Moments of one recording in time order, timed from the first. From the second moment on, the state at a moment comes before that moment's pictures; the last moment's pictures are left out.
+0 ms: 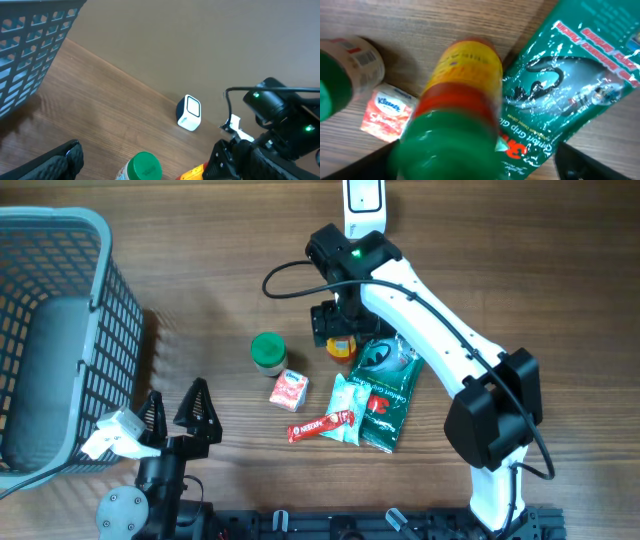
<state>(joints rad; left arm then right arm) -0.13 0.01 0.46 -0.55 -0.08 -0.63 0.61 2.08 1.92 -1.39 -0.02 0.46</state>
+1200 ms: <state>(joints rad) -0.13 0.01 0.46 -0.55 -0.08 -0.63 0.58 2.22 2.06 -1.38 -0.01 0.51</state>
